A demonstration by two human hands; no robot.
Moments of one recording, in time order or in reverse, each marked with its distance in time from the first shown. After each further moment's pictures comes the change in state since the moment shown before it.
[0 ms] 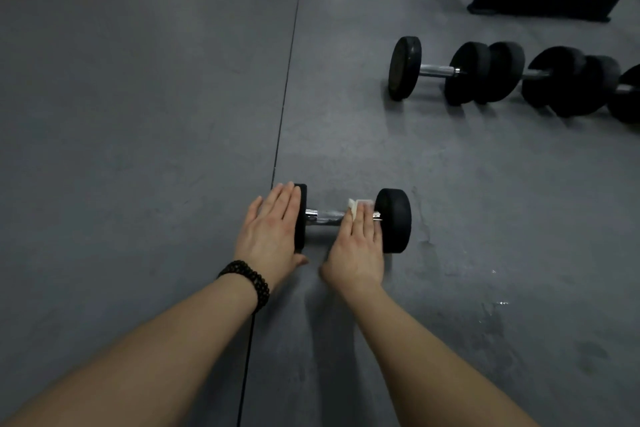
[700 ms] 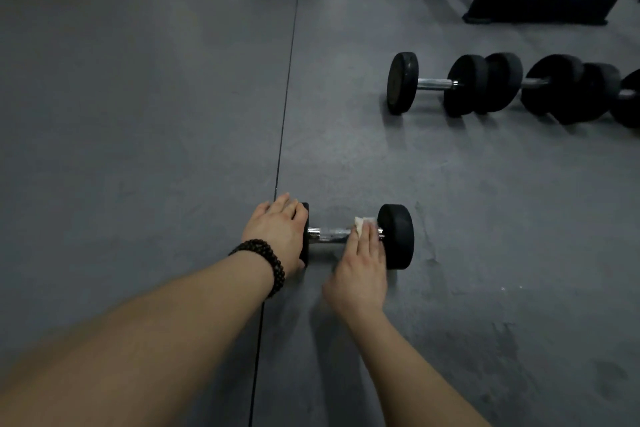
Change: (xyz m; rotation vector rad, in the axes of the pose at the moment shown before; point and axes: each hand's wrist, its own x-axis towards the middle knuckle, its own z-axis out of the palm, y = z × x) left_hand 0.046 -0.006 -0.038 0.166 -0.271 0.087; right_hand 0.005 -0.001 0.005 0.100 0.114 0.037
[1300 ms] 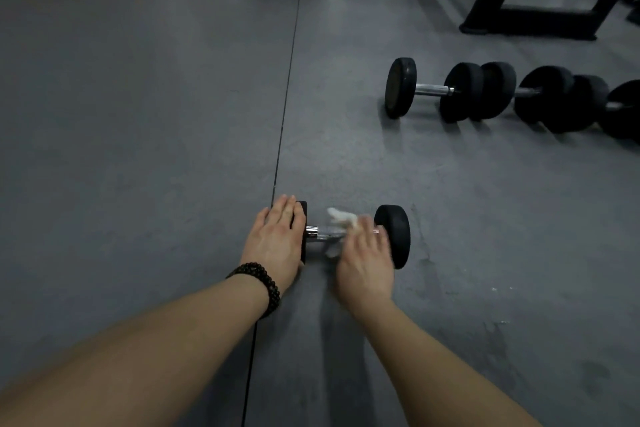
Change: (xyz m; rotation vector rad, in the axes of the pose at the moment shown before) left_hand -0.020 0.013 0.022 -0.079 0.170 -0.055; right_hand 0.005 0.012 -0.011 -0.367 -0.044 -0.179
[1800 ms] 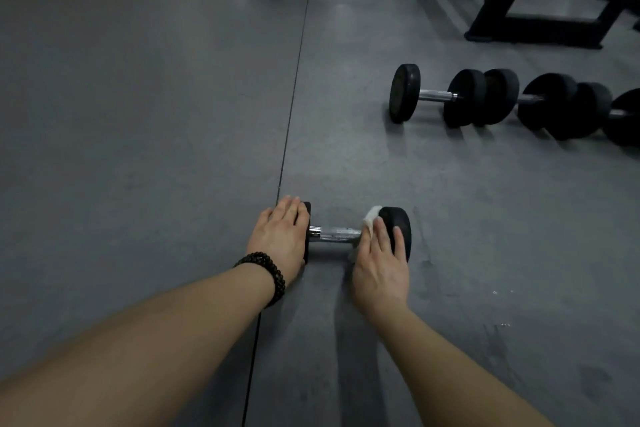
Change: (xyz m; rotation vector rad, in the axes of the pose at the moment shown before) left_hand 0.001 -0.001 -0.004 -0.003 -0.045 0.000; right_hand -0.013 0.020 -0.013 -0.081 -0.064 0.064
